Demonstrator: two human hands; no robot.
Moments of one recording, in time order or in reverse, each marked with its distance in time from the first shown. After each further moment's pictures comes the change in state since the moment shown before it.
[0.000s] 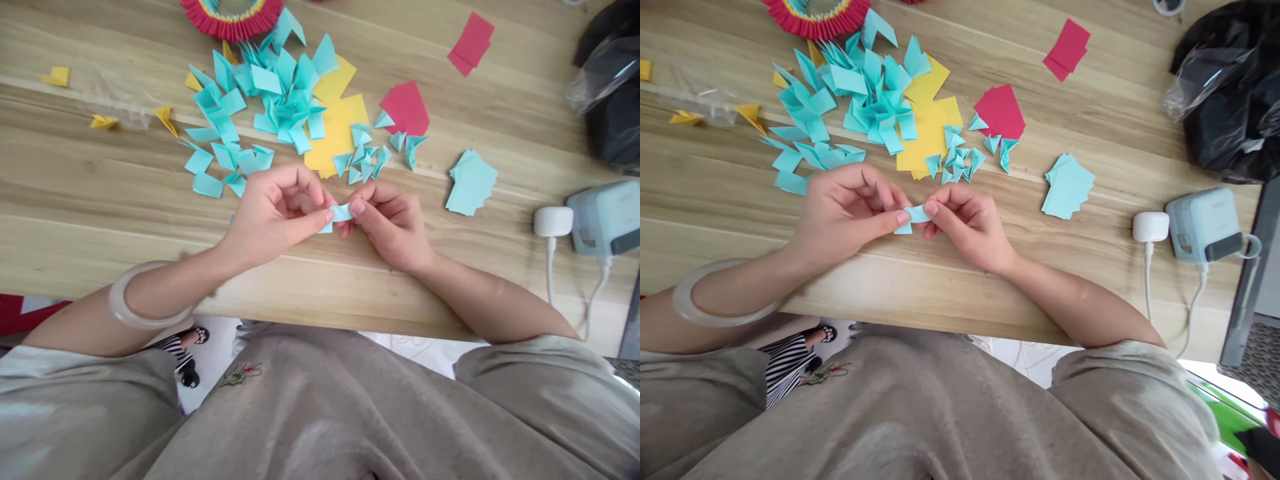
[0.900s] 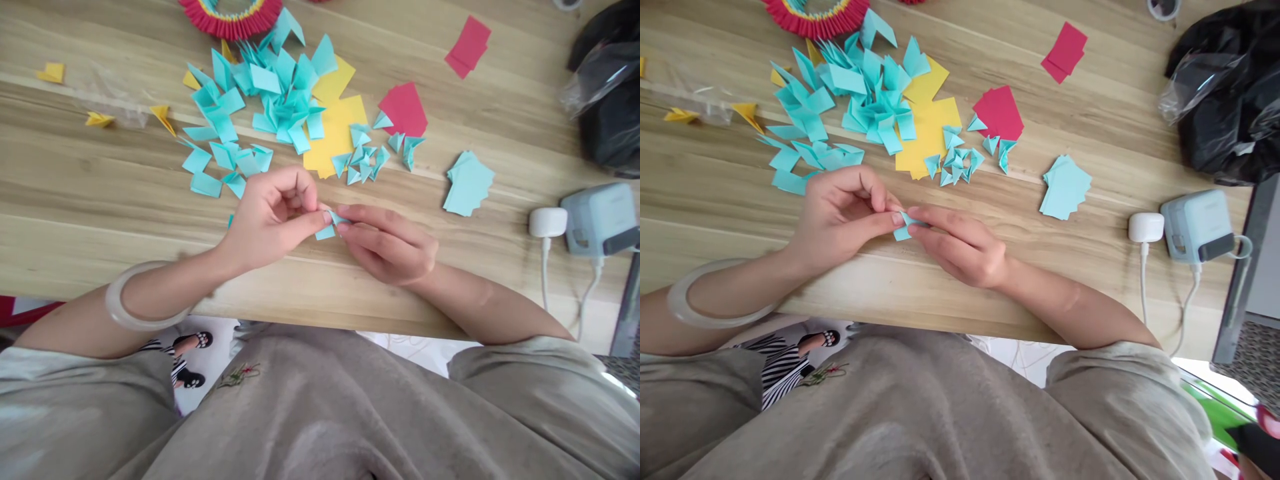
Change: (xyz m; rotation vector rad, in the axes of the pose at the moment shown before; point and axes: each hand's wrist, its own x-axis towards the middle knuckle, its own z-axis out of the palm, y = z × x) left_hand 0.000 -0.002 -0.001 0.039 -0.008 0.090; right_hand -0.015 0.009 -0.007 -0.813 0.032 -0.981
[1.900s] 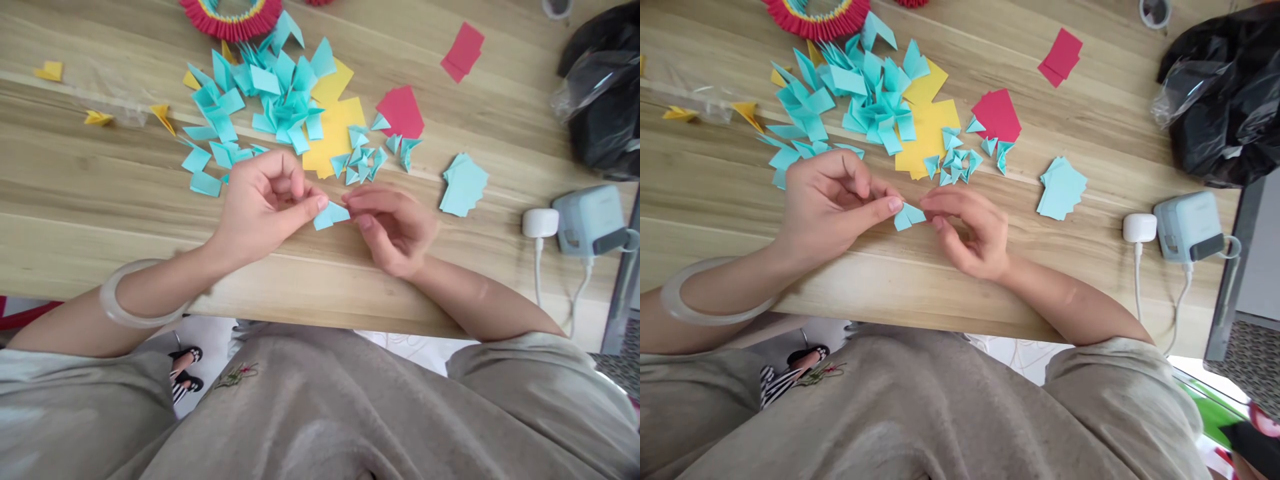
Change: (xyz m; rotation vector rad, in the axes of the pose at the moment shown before) left_hand 0.004 -0.001 -0.004 -0.002 0.085 0.031; right_hand 0.008 0.003 0.002 0.284 0.088 0.355
